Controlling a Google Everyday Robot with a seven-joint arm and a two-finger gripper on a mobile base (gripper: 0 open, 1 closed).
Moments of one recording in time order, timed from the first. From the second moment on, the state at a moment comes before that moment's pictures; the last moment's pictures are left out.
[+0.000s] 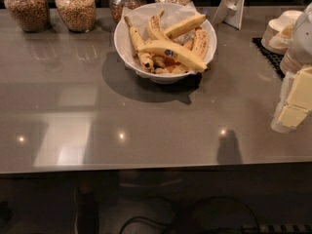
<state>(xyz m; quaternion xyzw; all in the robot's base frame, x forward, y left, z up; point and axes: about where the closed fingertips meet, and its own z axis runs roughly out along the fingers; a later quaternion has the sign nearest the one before) 0.438 -0.217 0.976 -0.60 0.78 -0.03 0.16</state>
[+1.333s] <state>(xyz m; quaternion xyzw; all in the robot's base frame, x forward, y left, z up) 0.502 -0.161 0.983 -0.59 0.76 -0.01 0.28</state>
